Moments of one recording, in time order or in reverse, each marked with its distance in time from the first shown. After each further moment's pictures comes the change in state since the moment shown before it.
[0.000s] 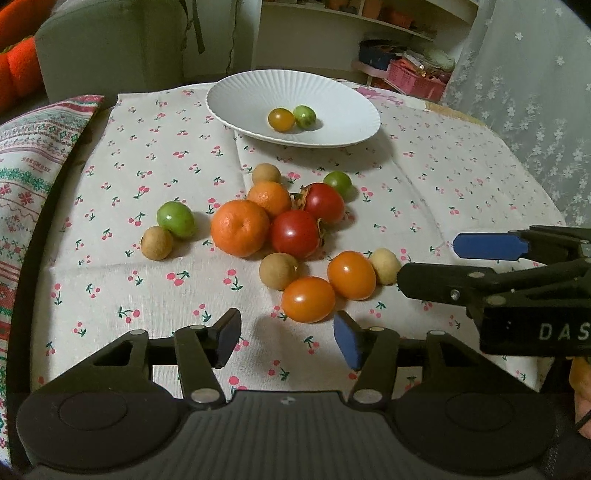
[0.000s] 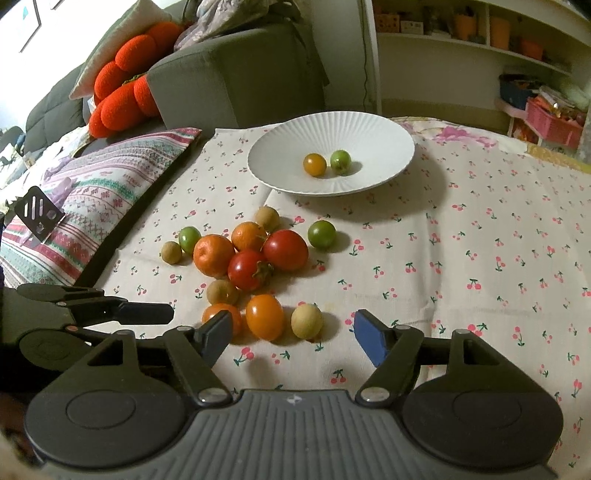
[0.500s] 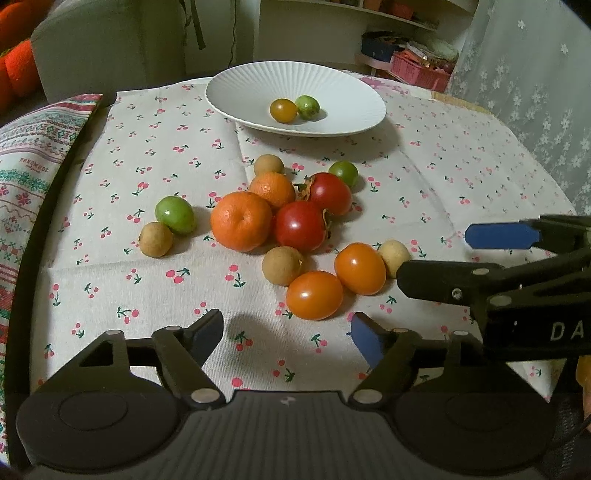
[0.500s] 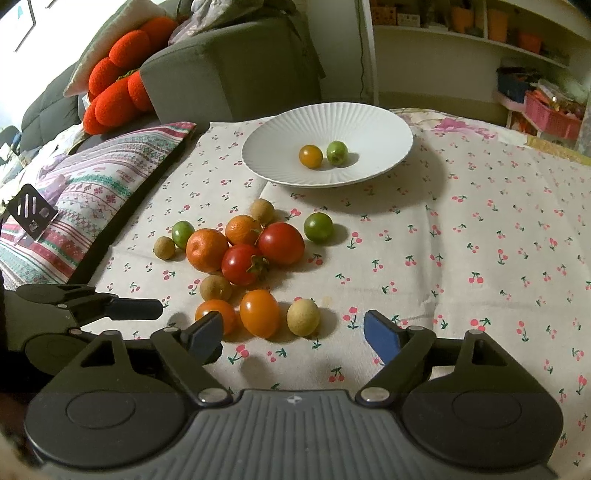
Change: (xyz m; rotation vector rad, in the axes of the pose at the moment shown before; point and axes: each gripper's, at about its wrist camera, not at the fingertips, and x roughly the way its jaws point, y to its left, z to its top) left arm 0.010 -0.005 -0.001 0.025 0.015 0.031; right arm 0.010 -0.002 -0.001 0.005 0.018 -0.007
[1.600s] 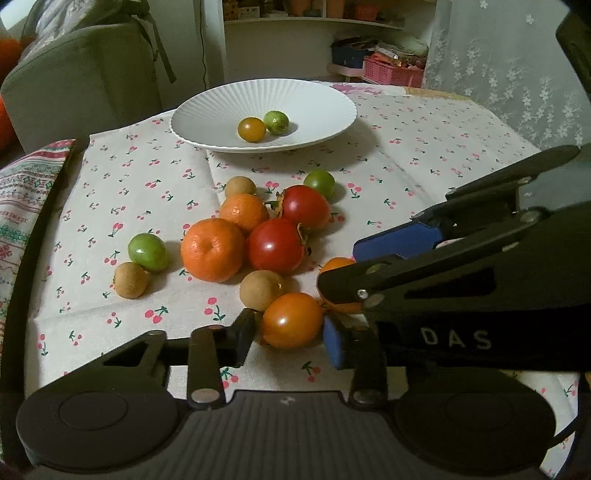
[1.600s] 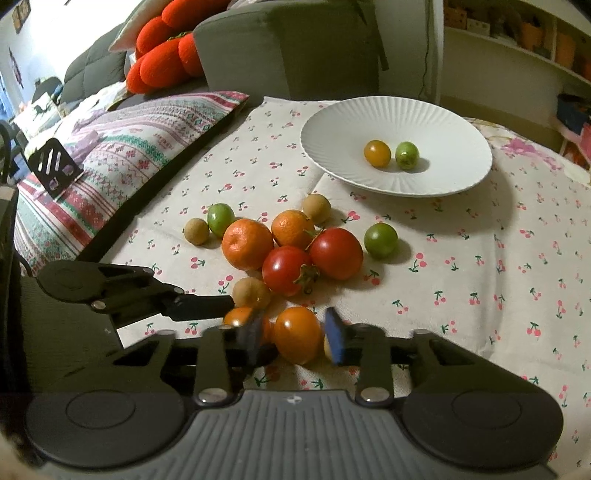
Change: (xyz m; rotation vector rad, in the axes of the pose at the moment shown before) left arm 0.013 -0.015 0.001 0.137 -0.081 0.014; right arm 0.034 0.027 0.015 -0.184 0.064 0.082
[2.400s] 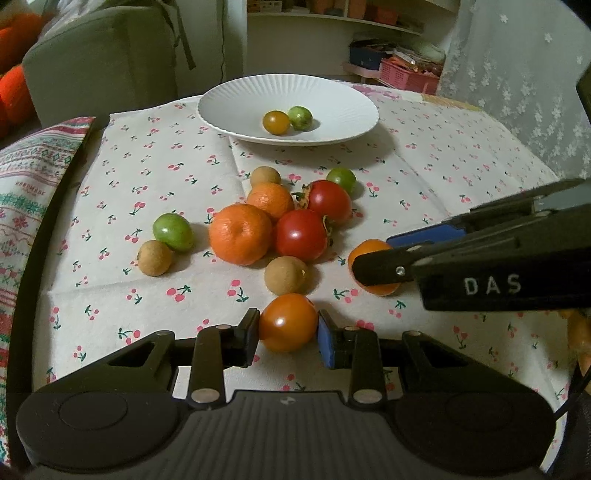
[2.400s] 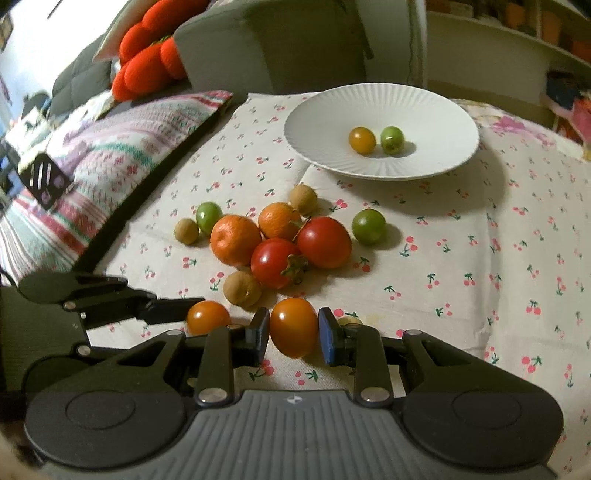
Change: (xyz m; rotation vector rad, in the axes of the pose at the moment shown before) left arm -0.012 0.017 -0.004 -0.082 0.019 -0.011; right arm -0.002 -0.018 -0.003 0.124 0.003 0.031
